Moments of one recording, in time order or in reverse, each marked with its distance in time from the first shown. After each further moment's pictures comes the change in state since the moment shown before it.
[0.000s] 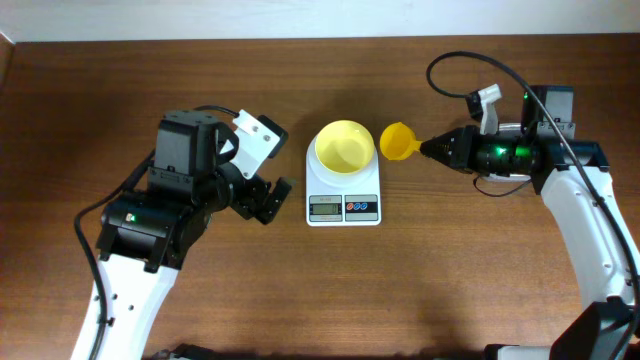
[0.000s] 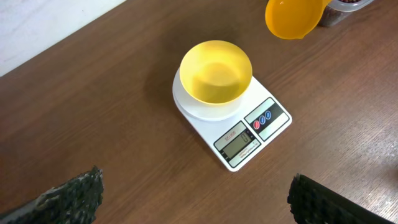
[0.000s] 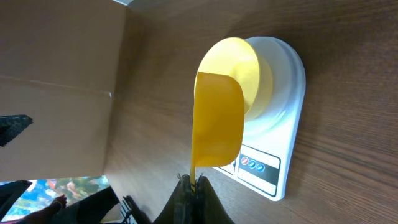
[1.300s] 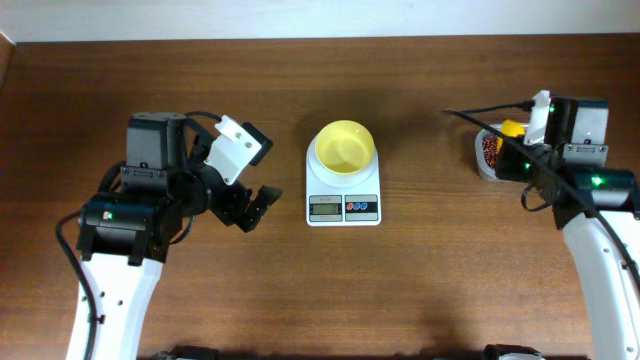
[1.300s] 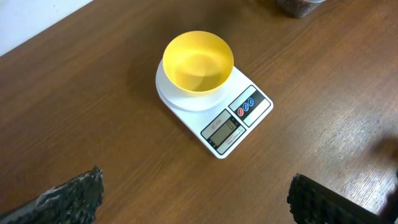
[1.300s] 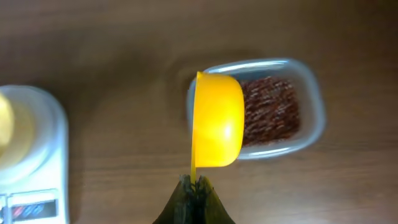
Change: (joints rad) left arm 0.142 0.000 0.000 -0.085 0.200 0.145; right arm 0.000 -0.237 0.001 -0.093 0.972 -0.149
